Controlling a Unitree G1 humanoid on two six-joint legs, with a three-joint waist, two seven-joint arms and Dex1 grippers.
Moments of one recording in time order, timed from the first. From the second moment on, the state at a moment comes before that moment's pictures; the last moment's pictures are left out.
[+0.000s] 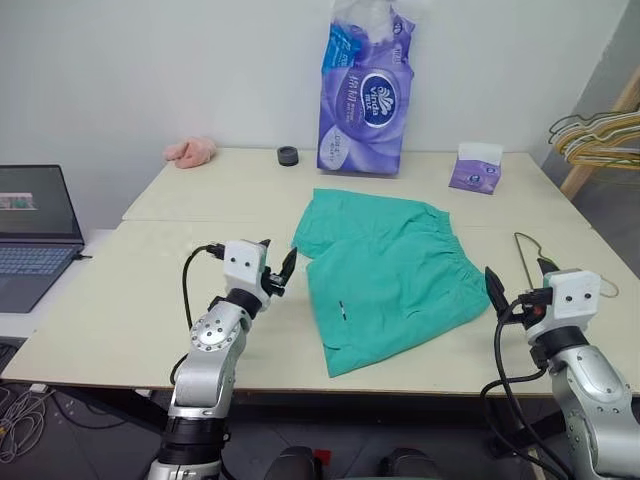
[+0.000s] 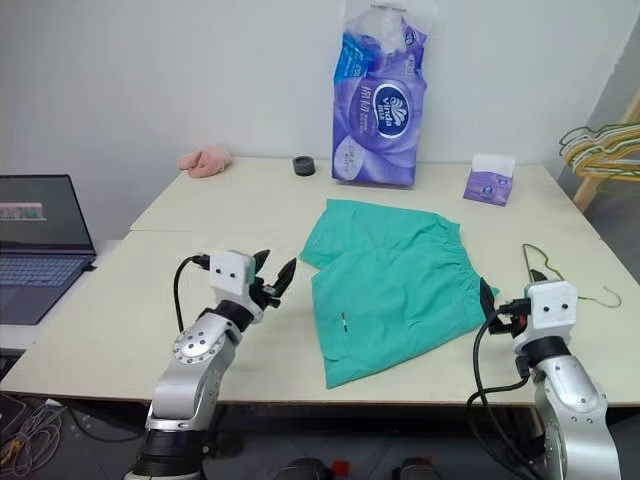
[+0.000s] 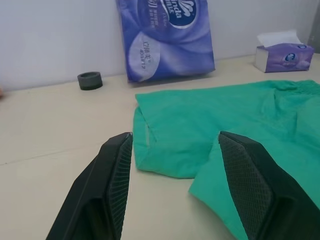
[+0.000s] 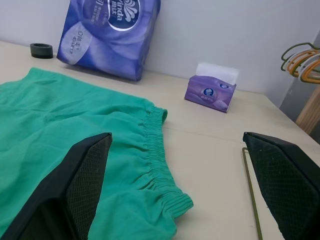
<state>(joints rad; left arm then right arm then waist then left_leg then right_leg) -0.16 0.20 0.05 -0.14 -0.14 0.25 -0.29 0.16 -0.32 -0.27 -0.46 0.18 0.27 0.25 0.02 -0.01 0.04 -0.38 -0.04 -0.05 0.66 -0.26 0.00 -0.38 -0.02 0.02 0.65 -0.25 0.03</state>
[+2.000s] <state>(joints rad) -0.23 0.56 -0.45 -0.17 -0.10 0.47 -0.87 0.29 -0.74 -0.06 -0.70 0.29 0.35 0.74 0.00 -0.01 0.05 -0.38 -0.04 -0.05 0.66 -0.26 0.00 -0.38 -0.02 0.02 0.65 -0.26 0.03</state>
